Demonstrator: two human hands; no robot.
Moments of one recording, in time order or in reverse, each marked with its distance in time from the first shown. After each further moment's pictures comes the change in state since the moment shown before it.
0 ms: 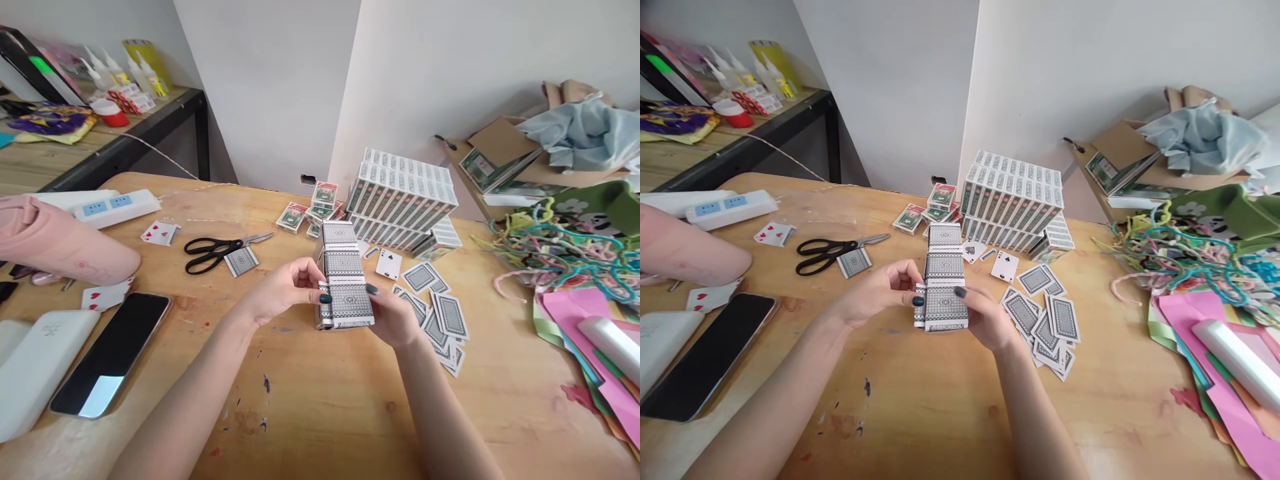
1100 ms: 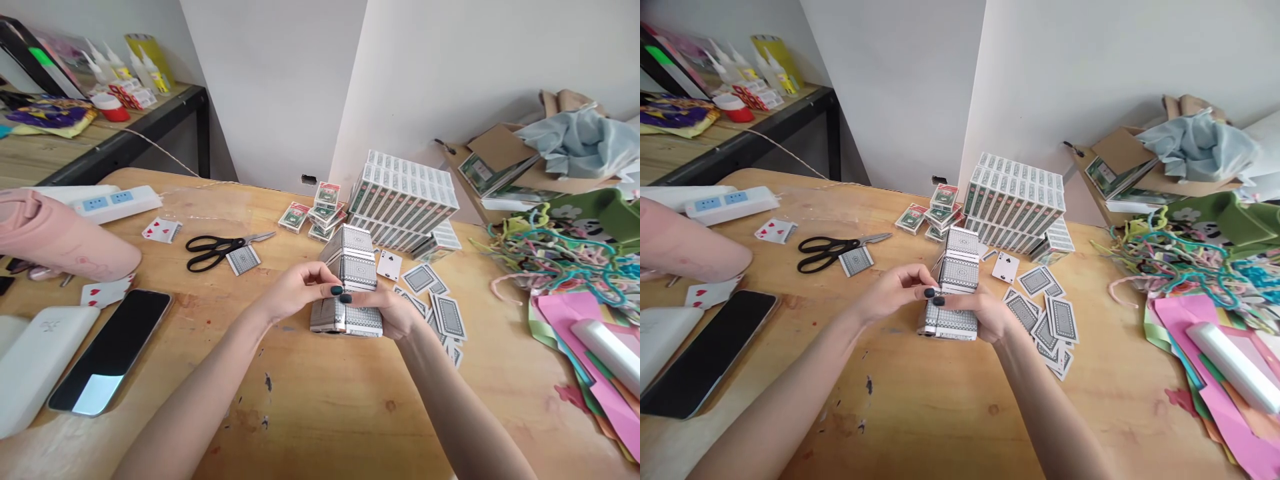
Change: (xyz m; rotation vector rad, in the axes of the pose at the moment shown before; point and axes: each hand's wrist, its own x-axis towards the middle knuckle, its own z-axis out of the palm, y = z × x) left_hand 0.010 -0.010 0.007 0.022 0.014 0.137; right_hand 0.004 -0.015 0.018 0.030 0.070 0.191
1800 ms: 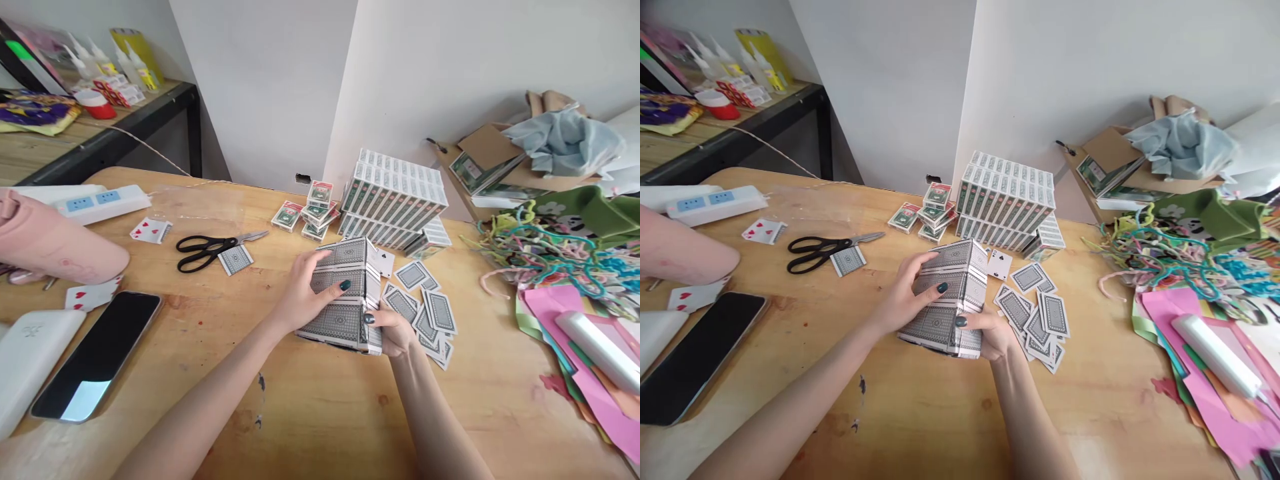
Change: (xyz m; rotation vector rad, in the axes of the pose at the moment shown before) left_hand 0.003 -0.029 0.024 0.400 0.307 0.251; right_hand -0.015 0.038 -0.032 0.129 -0.063 -0.061
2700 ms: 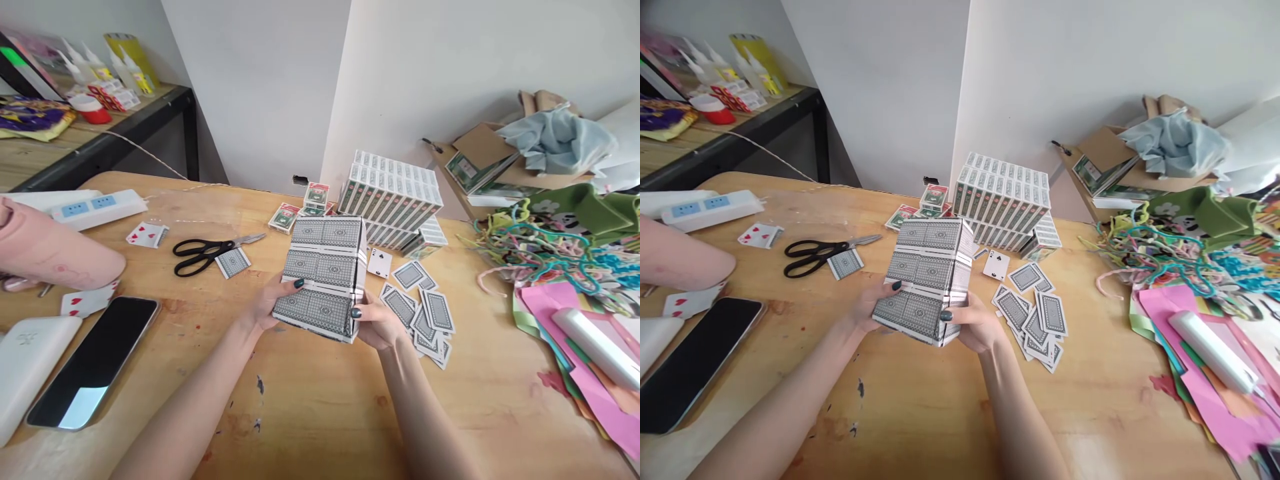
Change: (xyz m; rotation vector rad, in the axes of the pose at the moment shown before) left_hand -0.003 -0.030 -0.028 -0.990 -0.210 -0.458; right_hand 0.015 -0.005 0.015 -0.029 -0.064 -0.100
